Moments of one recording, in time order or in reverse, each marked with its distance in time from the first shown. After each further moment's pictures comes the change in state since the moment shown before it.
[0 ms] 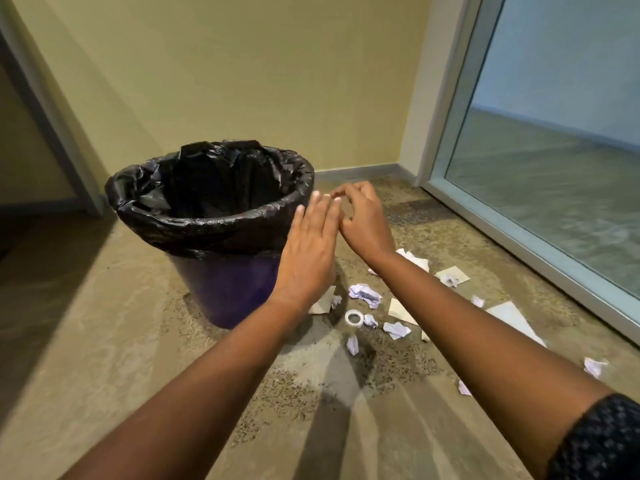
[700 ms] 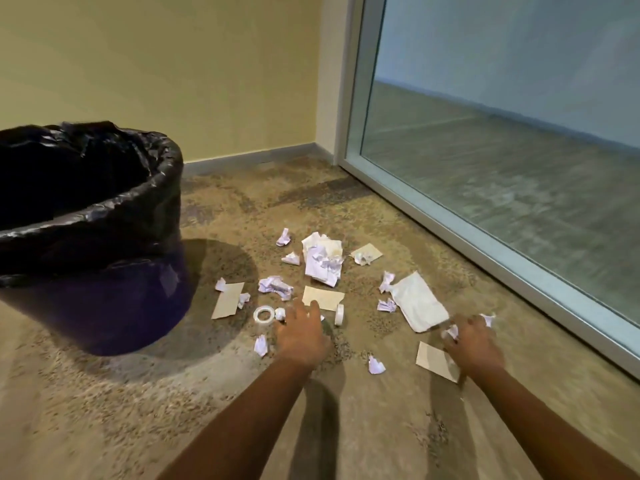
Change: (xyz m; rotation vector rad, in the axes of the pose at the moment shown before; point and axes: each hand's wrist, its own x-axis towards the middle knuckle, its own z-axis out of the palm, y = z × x) left_hand -0.043 0.147 0.109 -0.228 -0.937 -0.162; right_hand -0.198 0.274 -0.153 -0.640 -0.191 0.843
